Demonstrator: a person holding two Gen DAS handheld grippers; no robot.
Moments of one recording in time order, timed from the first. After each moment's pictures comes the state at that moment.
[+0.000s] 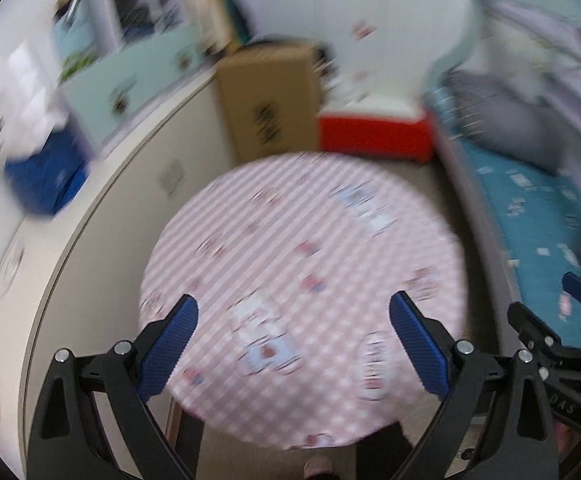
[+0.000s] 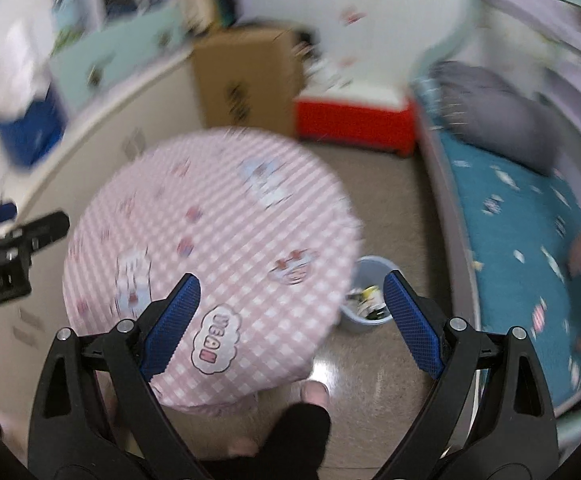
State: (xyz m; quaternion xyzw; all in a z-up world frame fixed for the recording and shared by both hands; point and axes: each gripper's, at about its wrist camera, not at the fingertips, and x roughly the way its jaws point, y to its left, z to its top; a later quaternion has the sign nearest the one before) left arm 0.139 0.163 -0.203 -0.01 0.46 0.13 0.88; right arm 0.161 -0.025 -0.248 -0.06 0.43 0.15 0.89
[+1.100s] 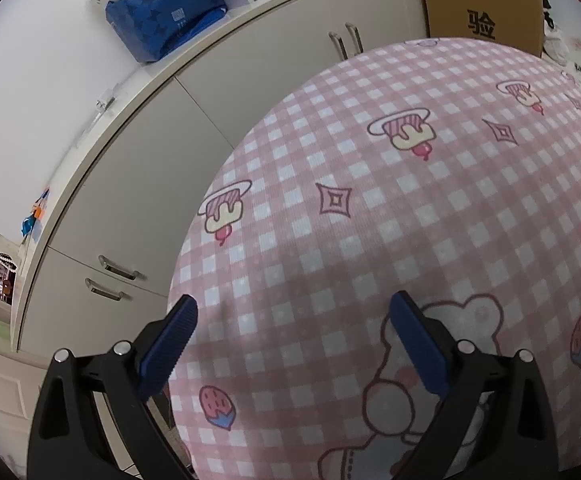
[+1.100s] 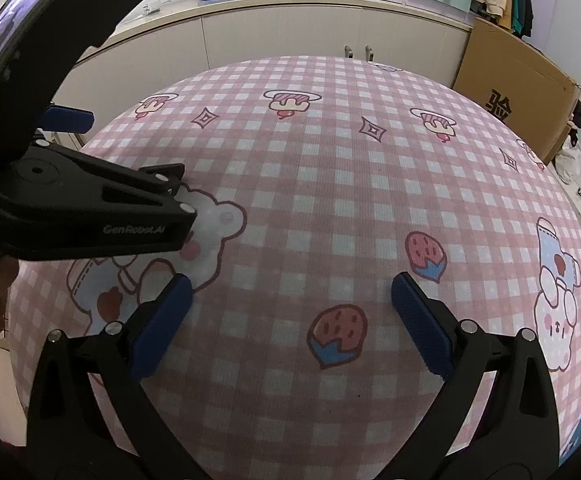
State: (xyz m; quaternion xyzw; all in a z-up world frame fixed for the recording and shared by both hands) left arm 0.214 0.296 -0.400 -0.06 0.53 0.44 0.72; right arm 0.256 0.170 -0.426 -0.25 0.37 0.51 0.73
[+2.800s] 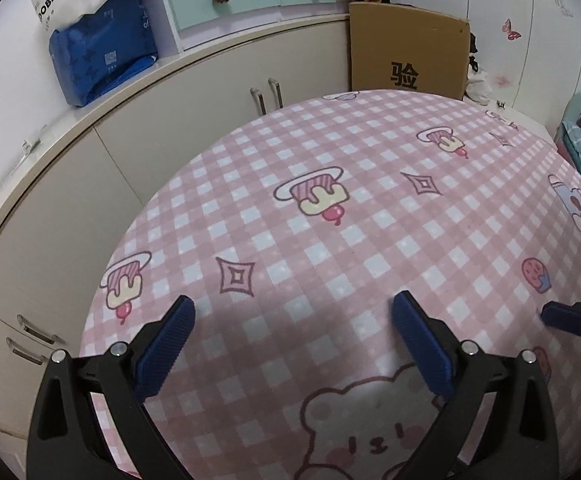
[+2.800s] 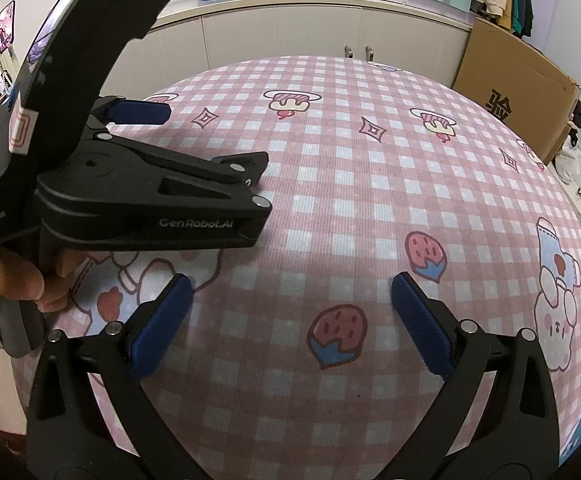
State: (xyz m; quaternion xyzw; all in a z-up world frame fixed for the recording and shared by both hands) left arm 0.235 0.301 -0.412 -0.08 0.44 0.30 0.84; right arm 0.256 0.168 -0.427 -0.25 0.37 0.51 0.73
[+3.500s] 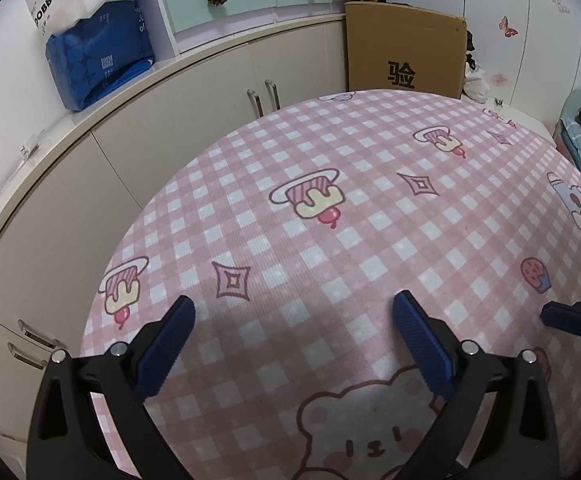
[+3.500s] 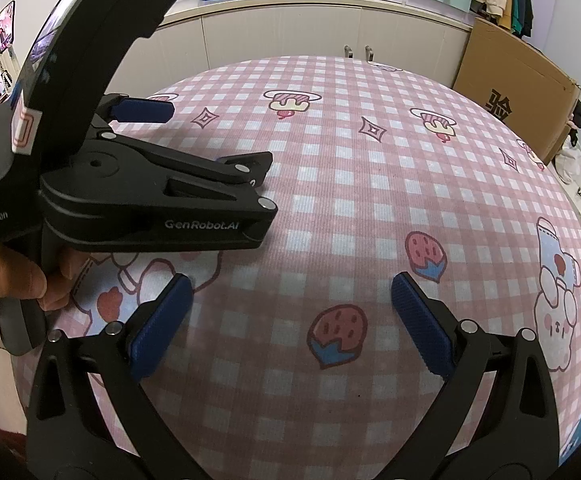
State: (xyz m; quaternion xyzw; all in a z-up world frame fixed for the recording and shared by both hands) left arm 0.238 0.300 -0.414 -0.07 0.44 0.30 0.84; right arm 0.256 0.168 -0.427 -0.25 0.37 0.51 0.73
